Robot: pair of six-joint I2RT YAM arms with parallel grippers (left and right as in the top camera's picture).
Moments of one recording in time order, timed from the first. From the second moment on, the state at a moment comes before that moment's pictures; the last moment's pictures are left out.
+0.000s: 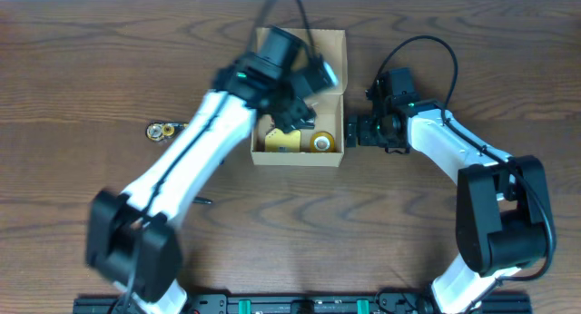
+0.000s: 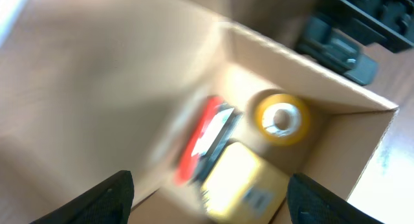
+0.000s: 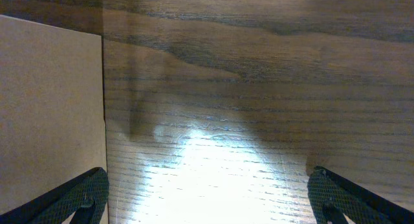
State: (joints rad) left arm -0.50 1.77 1.56 -0.79 0.16 0.55; right arm 0.21 1.85 1.10 -0.51 -0.12 0.24
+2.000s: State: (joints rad) left arm -0.12 2.16 1.58 -0.81 -0.02 0.32; right arm 0.21 1.85 1.10 -0.51 -0.12 0.24
